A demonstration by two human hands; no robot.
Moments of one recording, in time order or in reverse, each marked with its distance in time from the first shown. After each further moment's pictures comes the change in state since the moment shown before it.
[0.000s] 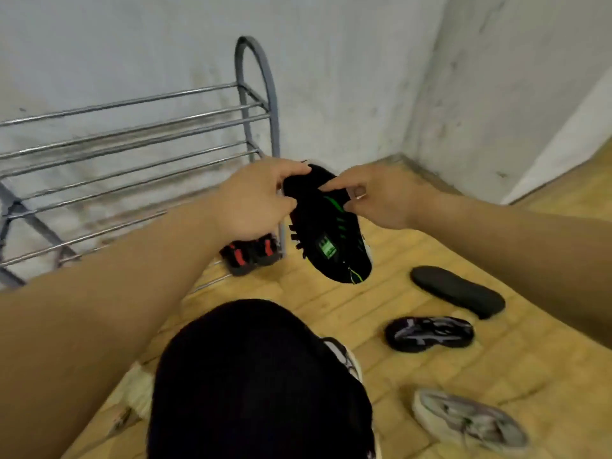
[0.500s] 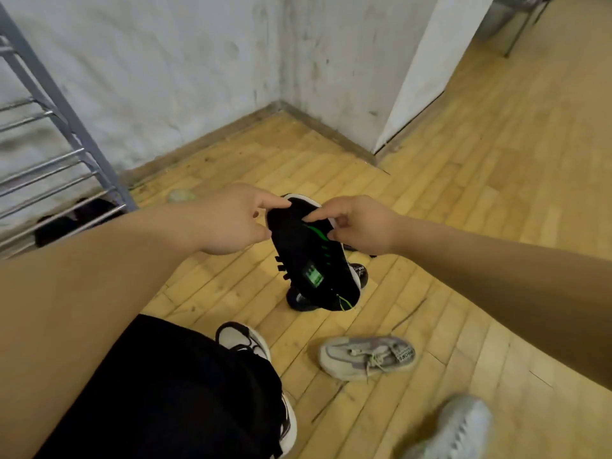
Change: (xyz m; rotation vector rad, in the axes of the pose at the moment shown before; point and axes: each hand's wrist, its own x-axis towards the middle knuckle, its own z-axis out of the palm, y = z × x) left_hand 0.080 0.069 0.170 0.157 -0.617 0.100; right_hand -0.150 0.176 0.032 0.155 -0.032 0.259
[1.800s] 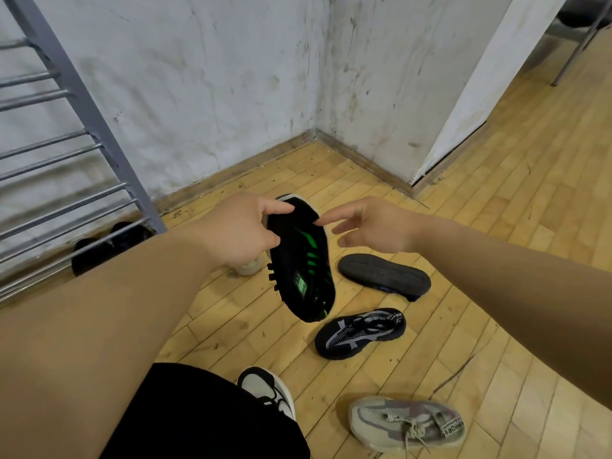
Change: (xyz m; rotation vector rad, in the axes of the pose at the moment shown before) left_hand 0.030 -0.041 -0.037 -0.265 0.245 -0.165; right_hand 0.101 0.000 -0.029 0.253 -0.160 0.090
